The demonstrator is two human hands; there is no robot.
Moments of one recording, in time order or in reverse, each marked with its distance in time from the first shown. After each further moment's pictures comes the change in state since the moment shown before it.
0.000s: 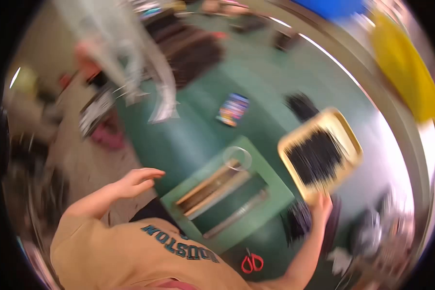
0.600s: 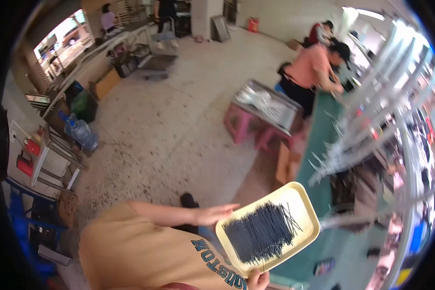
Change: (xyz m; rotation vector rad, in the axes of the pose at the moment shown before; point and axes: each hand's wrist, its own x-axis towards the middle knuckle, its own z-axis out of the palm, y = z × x) left_hand -0.304 -0.120 -0.041 -1.195 0.813 -0.137; right_hand -0.332 -0.125 0.394 -0.267 -1.038 -0.234
